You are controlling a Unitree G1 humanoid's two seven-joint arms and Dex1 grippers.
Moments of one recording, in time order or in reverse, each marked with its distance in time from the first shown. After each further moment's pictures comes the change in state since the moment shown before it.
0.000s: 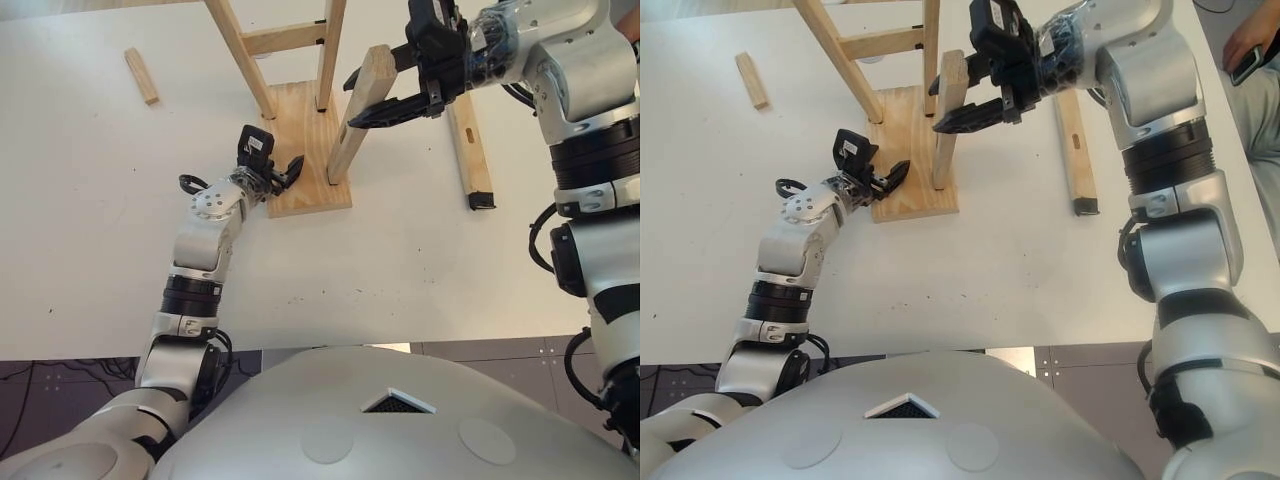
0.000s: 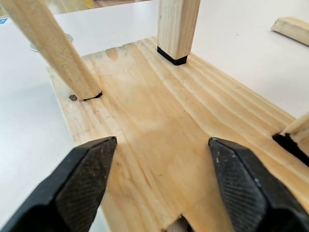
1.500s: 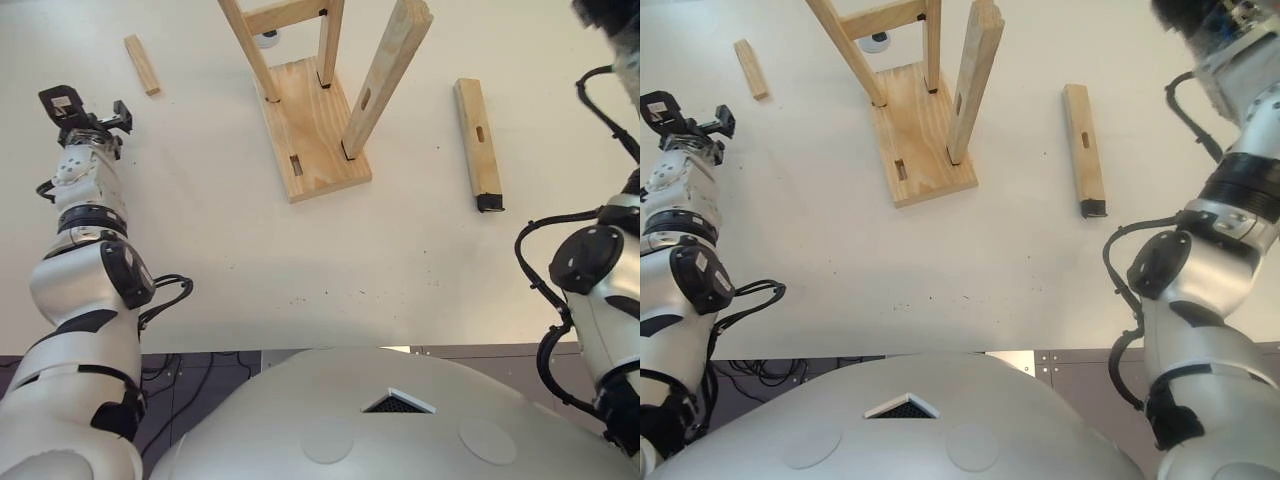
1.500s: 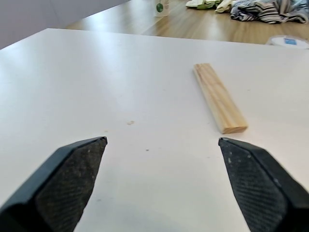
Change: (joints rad) left arm -0.514 0.272 0.493 1.196 -0.019 -0.611 0.165; right arm 0.073 0.012 -0.897 0.058 0.670 0.582 -0.858
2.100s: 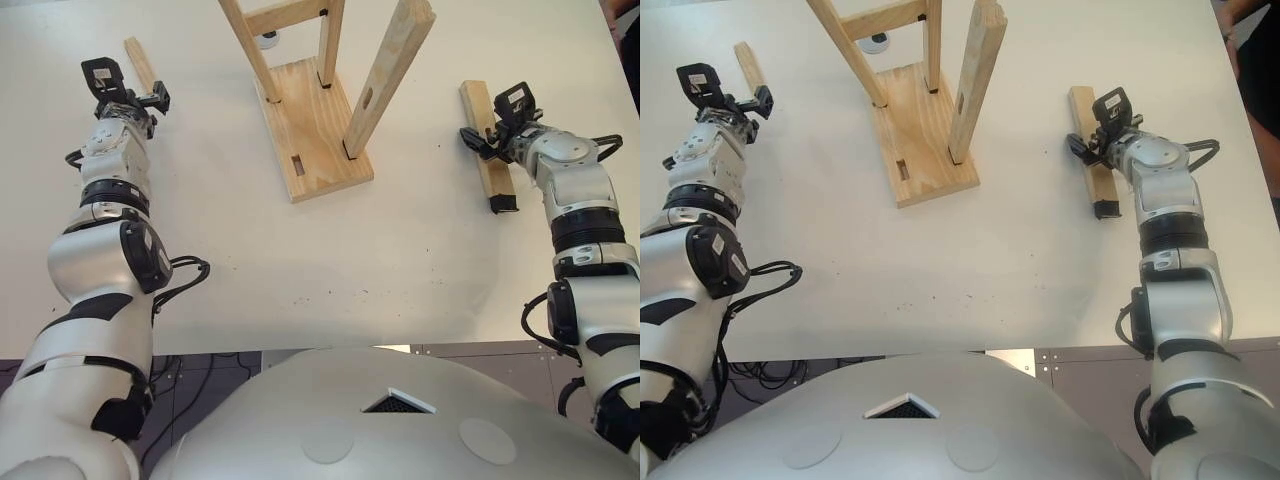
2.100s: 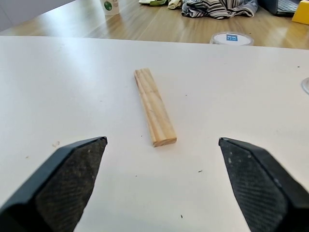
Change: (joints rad) left arm -0.093 -0.055 -0.044 0.023 0.046 0.070 0.024; right arm 0.258 -0.047 0.667 0.269 -0.919 -0.632 -0.063
